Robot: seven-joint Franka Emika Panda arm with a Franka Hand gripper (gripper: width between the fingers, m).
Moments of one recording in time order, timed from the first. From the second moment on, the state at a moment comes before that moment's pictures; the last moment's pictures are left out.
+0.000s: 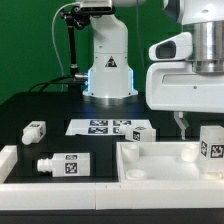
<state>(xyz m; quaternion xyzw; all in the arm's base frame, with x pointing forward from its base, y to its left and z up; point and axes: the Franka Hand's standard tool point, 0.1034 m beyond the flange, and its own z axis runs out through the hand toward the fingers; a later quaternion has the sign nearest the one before) 0.640 0.113 0.082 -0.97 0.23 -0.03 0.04</state>
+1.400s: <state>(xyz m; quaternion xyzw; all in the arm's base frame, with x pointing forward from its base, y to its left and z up) 0.642 0.105 0.078 -0.79 0.60 -0.01 0.06</state>
